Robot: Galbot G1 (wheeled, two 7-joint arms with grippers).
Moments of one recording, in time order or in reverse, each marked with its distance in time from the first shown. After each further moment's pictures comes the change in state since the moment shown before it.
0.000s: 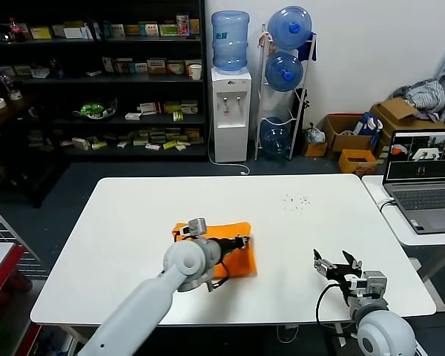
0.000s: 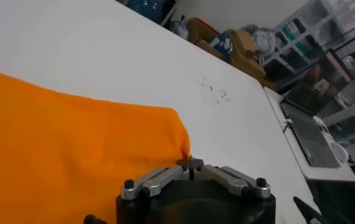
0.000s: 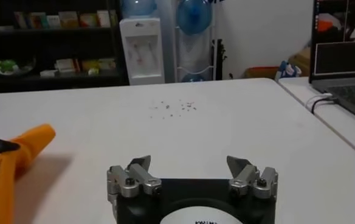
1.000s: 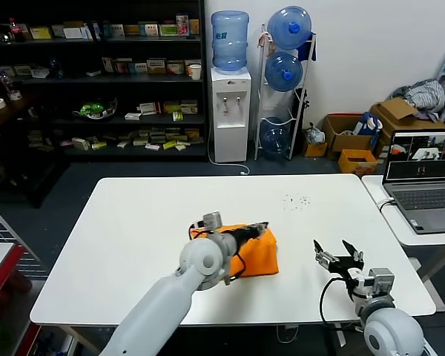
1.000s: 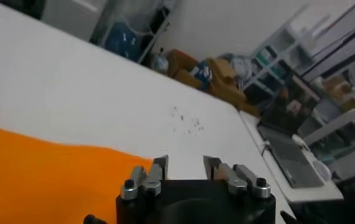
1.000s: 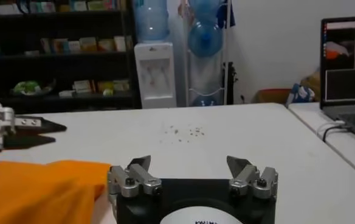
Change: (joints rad) left arm 0.027 -0.107 -0.049 -0.002 0.229 -0.054 0.094; right arm -0.010 -0.010 0.050 -0.001 -0.033 0.080 -0.117
